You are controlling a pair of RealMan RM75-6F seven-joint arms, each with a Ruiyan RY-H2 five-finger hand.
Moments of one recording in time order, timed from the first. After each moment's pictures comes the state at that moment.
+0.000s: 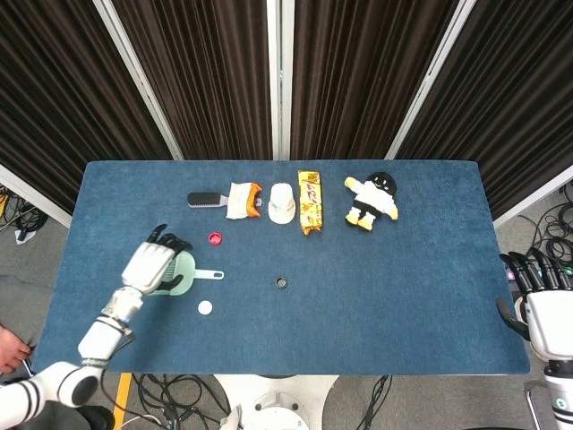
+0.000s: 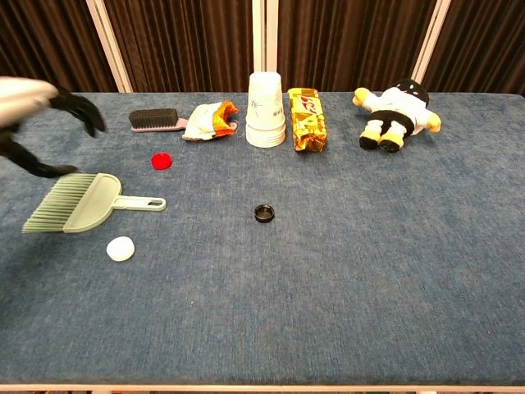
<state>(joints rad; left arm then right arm) -0.52 -1.45 -0.17 -1.46 1.32 0.97 0.24 0.07 -1.07 0.09 -1.59 -1.59 1.61 -0.08</state>
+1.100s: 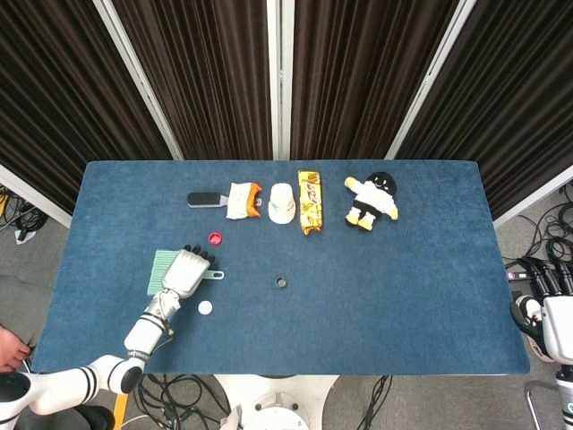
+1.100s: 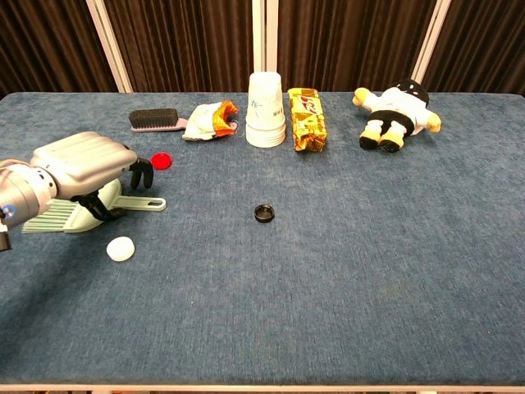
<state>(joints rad) -0.64 -1.72 -0.09 -1.22 1.20 0.96 0.62 0.04 -1.10 0.09 -1.52 -1.55 1.61 -0.01</state>
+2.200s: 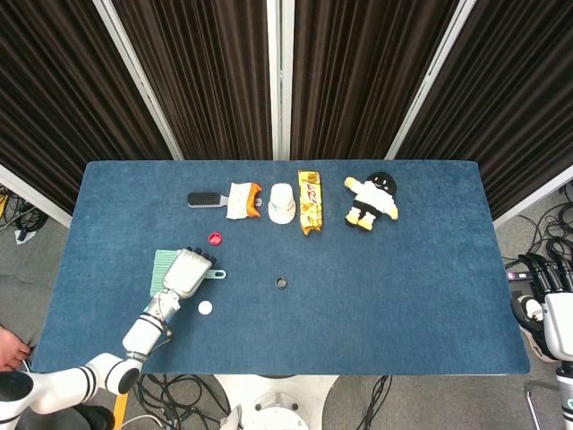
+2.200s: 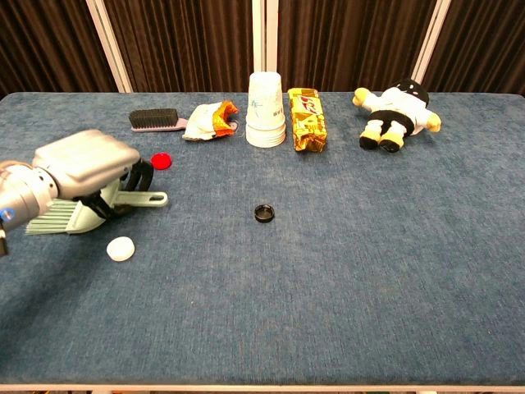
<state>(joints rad) -0.65 -1.71 -0.06 -1.17 1.30 1.00 0.46 0.05 -1.10 0.11 -1.50 -1.54 1.62 0.00</state>
